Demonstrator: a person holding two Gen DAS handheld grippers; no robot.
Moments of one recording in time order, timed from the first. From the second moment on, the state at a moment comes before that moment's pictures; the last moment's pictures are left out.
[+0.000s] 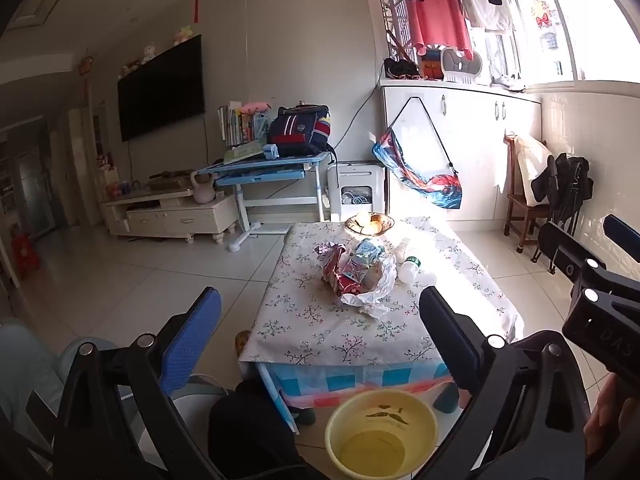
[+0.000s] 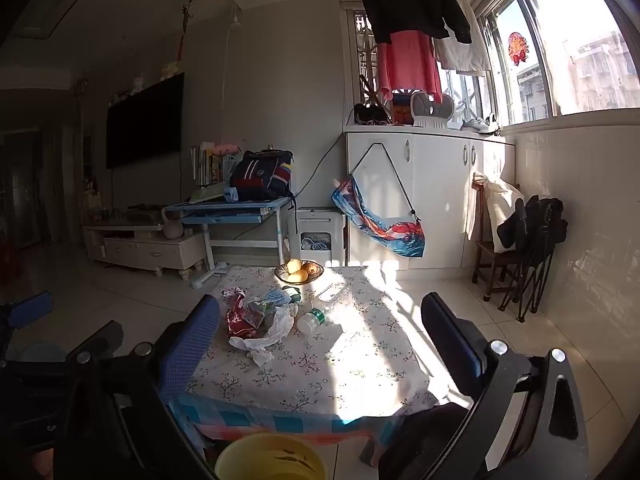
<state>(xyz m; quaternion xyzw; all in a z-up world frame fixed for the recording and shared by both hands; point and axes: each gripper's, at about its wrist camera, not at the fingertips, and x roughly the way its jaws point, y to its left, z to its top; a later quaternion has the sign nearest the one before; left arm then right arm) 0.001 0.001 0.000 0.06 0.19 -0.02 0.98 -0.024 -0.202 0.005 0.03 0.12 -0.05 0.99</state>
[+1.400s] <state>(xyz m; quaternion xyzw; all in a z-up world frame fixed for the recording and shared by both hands) 0.008 0.017 -0.001 0.02 0.20 0.00 0.98 -0.015 -0.186 0.001 -0.01 0.18 -0.05 0.98</state>
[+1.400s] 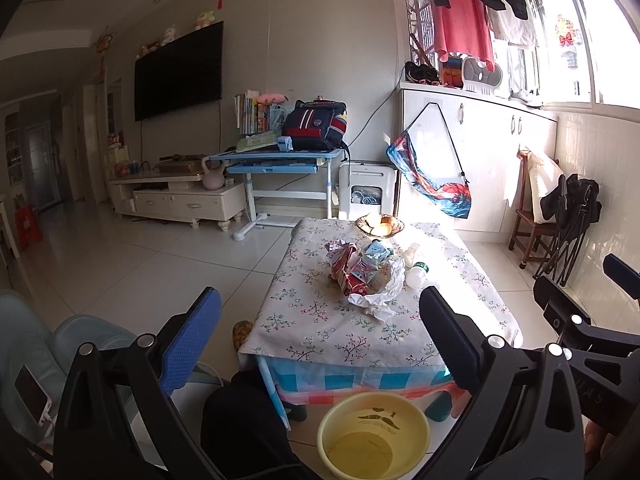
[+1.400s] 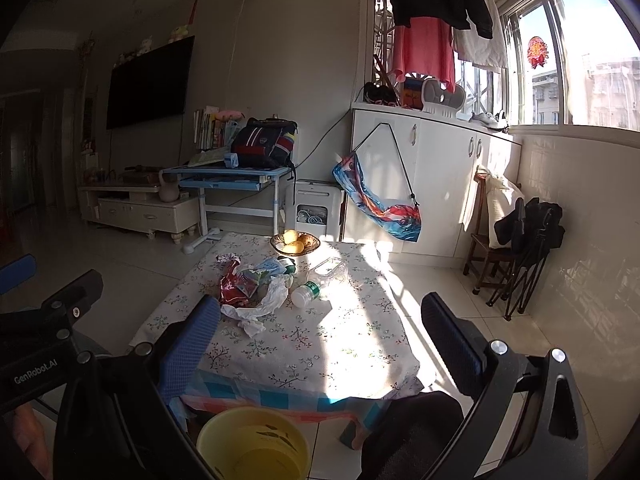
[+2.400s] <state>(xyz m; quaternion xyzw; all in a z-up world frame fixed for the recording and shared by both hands) 0.021 0.035 -0.005 0.00 0.21 0.01 0.98 0.012 -0.182 -0.011 0.00 0.21 -0.03 0.98</state>
